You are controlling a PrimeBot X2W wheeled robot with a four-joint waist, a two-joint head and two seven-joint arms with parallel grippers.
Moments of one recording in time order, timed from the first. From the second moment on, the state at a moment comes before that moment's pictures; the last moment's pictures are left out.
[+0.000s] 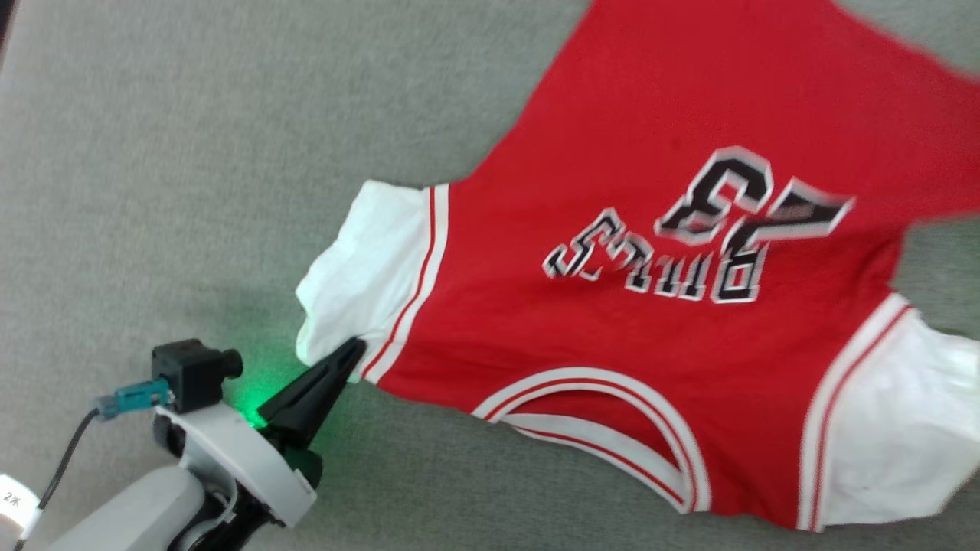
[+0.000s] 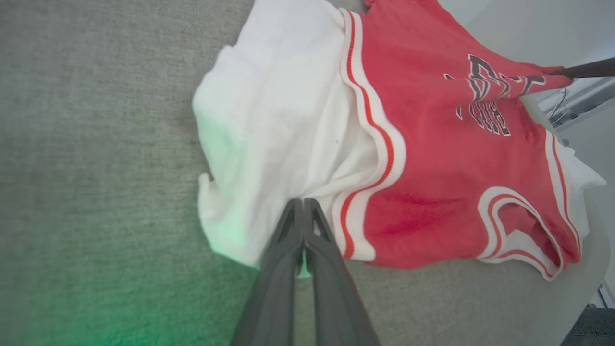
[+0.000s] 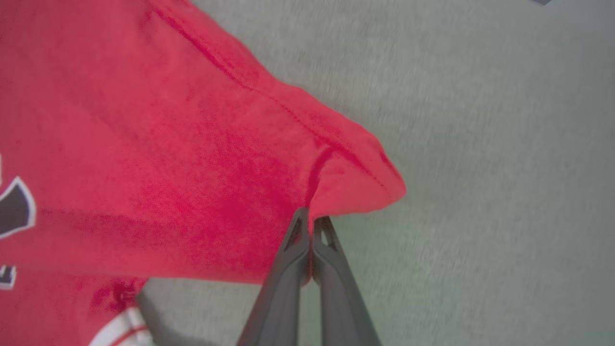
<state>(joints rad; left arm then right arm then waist) -0.49 0.75 -0.87 0.18 -1.17 -0.14 -0.26 -0.75 -0.60 -0.05 0.07 0.47 0.13 1.21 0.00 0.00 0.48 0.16</state>
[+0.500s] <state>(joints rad) -0.40 0.78 -0.75 0.17 -1.14 -0.11 -0.26 0.04 -0.44 -0.13 -0.45 0.61 0.13 1.27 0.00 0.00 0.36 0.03</state>
